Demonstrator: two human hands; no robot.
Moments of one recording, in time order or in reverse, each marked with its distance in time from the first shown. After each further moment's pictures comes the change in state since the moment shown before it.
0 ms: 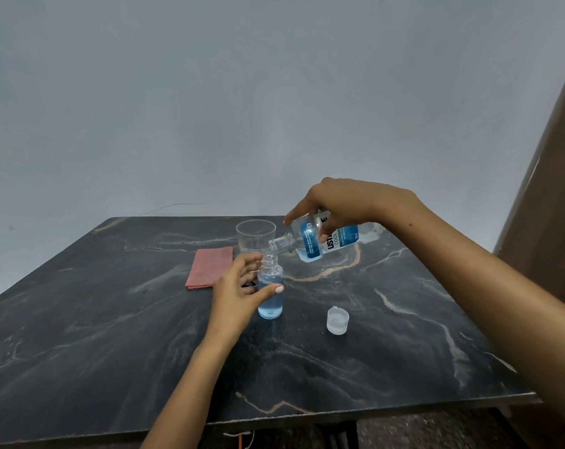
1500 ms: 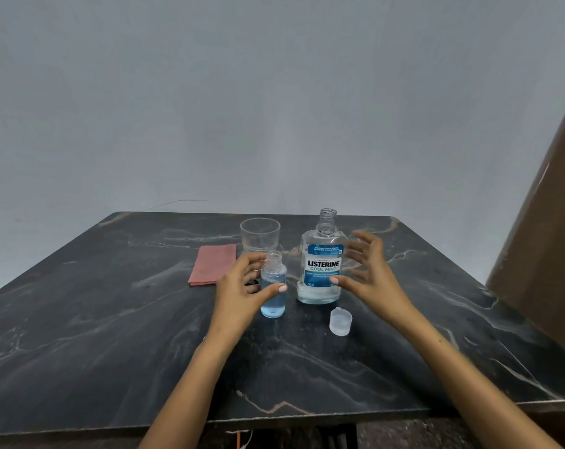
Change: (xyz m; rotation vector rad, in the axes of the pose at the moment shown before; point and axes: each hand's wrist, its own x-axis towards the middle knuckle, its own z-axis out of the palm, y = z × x) left_hand -0.001 -0.003 -0.001 -0.008 0.019 0.011; right_hand -0.050 -0.003 0.151 1.084 0.646 0.340
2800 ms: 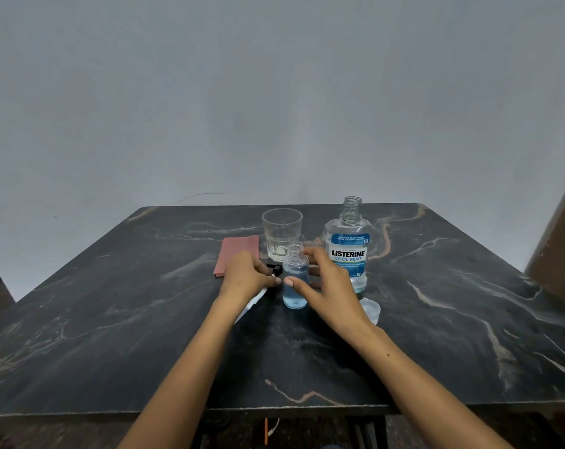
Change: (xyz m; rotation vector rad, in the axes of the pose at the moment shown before) left_hand 0.034 -0.002 -0.027 0.569 -0.109 -0.388; right_hand -0.008 -0.019 0.101 -0.111 -0.013 -0.115
